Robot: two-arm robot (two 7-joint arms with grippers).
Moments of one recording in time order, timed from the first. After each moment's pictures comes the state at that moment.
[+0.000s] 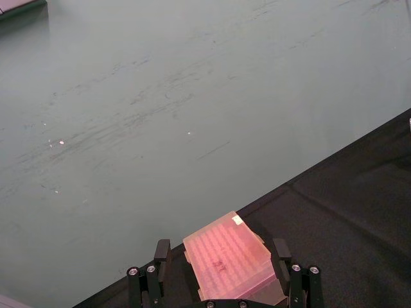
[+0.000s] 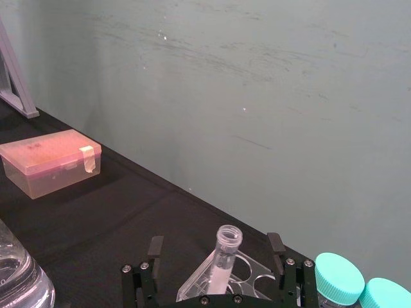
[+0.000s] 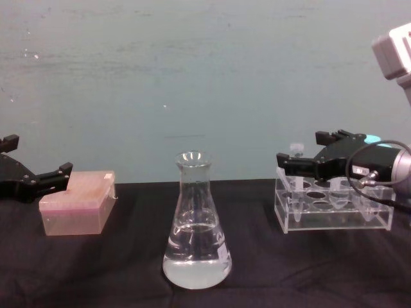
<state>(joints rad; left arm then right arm) -0.20 0.60 0.45 -1.41 -0.25 -0.12 0.03 0.44 0.26 -0.33 -1.10 0.15 -0.10 0.40</state>
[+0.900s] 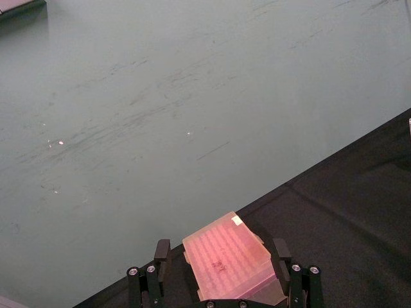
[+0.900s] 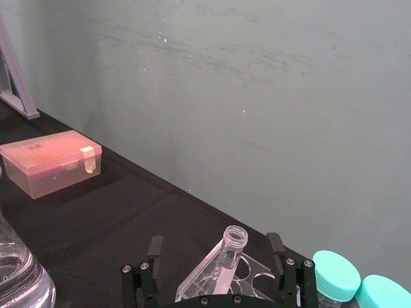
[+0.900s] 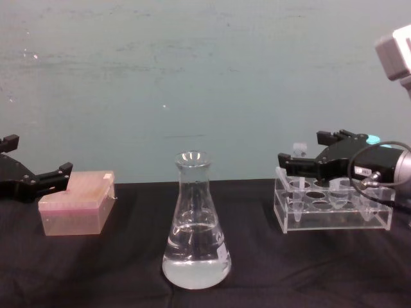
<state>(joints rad) -0.20 0.60 0.45 -1.41 -0.25 -0.12 0.03 0.43 0.26 -0.32 -1.11 0.15 -0.10 0.40</state>
